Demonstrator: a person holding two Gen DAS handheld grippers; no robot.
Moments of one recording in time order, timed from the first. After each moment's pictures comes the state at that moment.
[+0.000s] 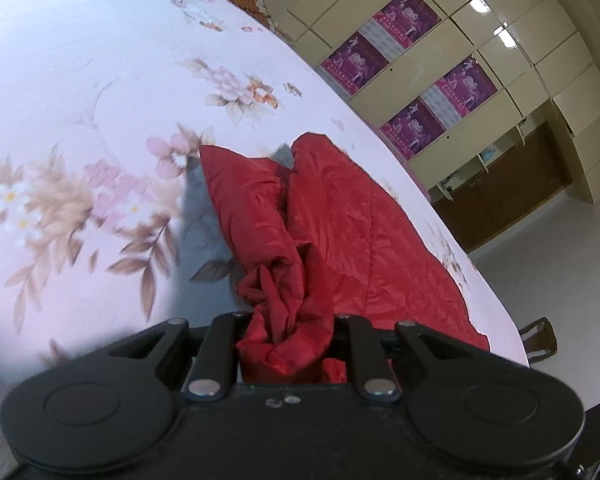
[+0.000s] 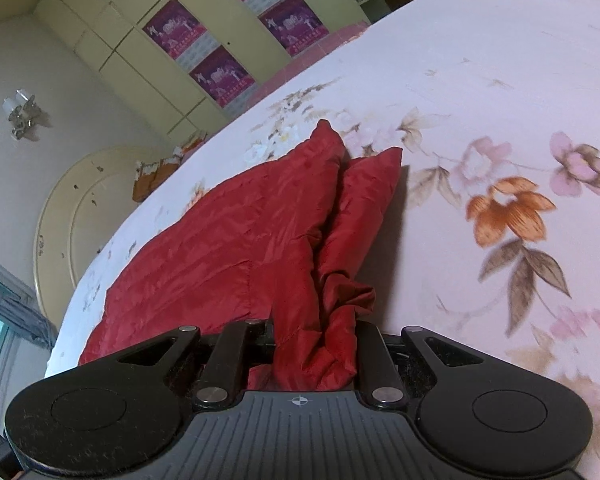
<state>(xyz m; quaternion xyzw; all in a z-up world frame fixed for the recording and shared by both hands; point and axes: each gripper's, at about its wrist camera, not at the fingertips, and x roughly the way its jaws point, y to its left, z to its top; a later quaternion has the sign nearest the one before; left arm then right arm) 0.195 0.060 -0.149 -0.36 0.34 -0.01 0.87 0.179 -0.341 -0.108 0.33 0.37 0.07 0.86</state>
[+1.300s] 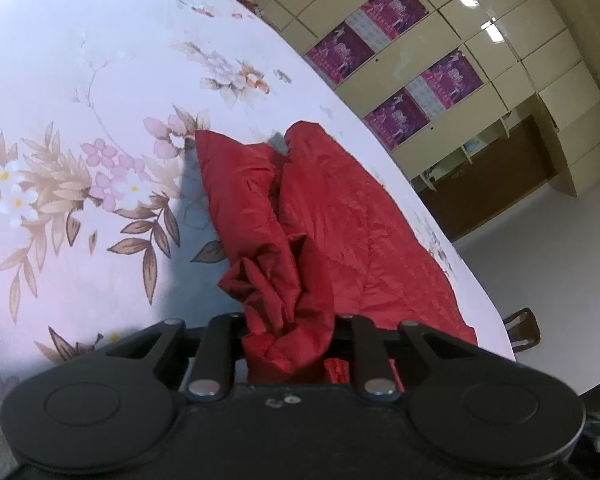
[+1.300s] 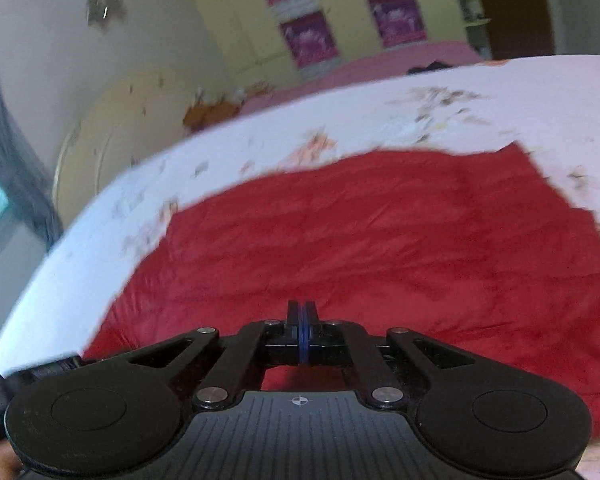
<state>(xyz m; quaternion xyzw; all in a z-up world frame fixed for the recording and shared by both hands) 0.195 0.069 -0.162 -0.37 0.33 -0.04 0.87 0.225 -0.167 -0.079 0.16 0.40 0.15 0.89</state>
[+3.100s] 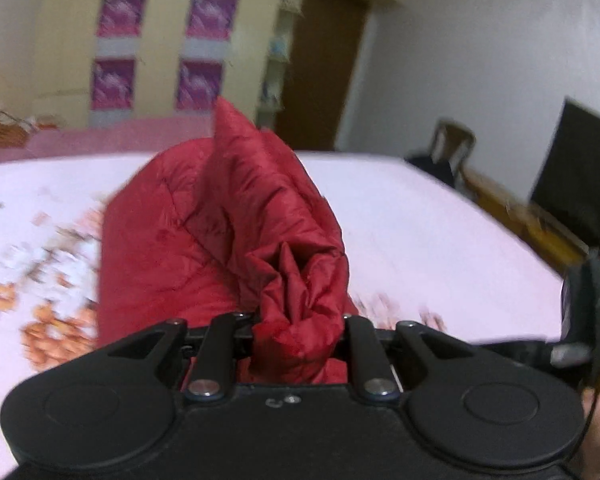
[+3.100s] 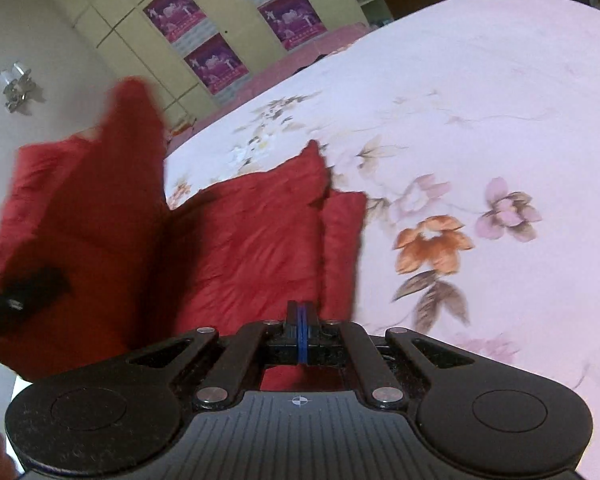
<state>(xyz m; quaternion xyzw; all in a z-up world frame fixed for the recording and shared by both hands) 0.206 -0.243 -0.052 -0.01 0.31 -0.26 0.91 0.168 -0.402 -0.078 0.29 0.39 0.06 0.87</state>
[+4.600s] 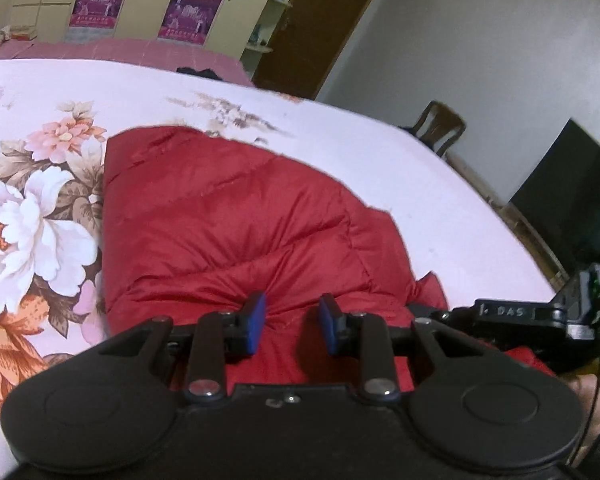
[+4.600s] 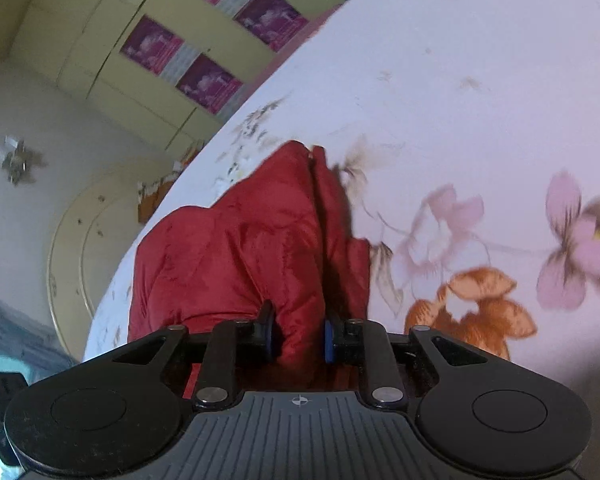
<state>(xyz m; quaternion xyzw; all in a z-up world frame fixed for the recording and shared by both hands) 0.347 -0.191 -0.161 -0.09 0.39 -0.31 0.86 0.249 -0.435 -0.140 0.42 0.37 0.08 0.83</state>
